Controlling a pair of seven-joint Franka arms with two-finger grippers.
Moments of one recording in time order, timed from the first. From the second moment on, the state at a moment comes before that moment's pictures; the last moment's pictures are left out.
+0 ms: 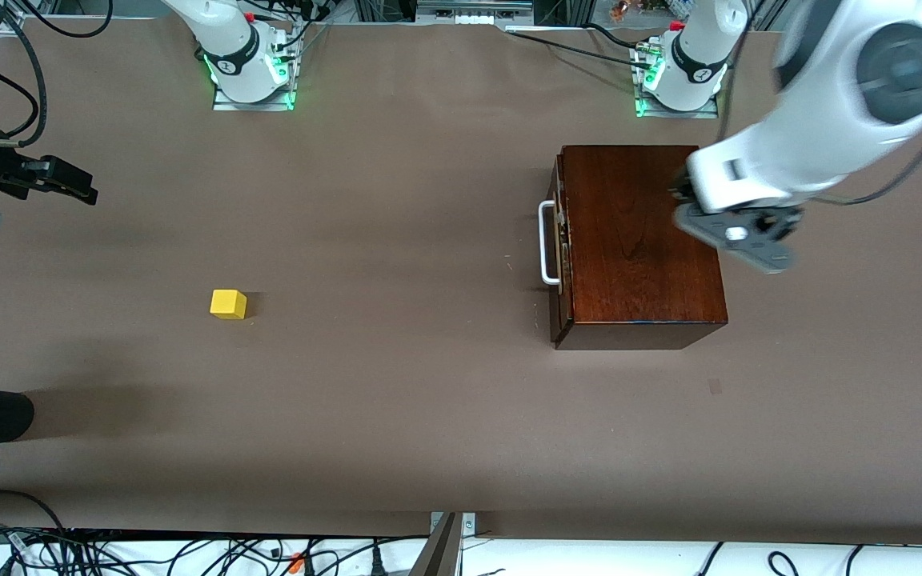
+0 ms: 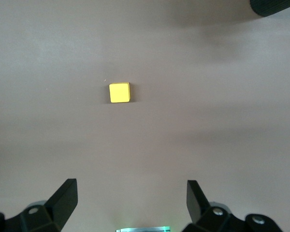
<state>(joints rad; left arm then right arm) -0.09 0.22 -0.21 -1.37 0.06 1.42 0.19 0.02 0.05 -0.03 -1.58 -0.02 1.52 0.06</state>
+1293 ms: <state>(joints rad) -0.04 -0.06 0.02 -1.68 0.02 1.59 0.02 0.02 0.05 -0.03 -1.58 -0.02 1.52 0.06</state>
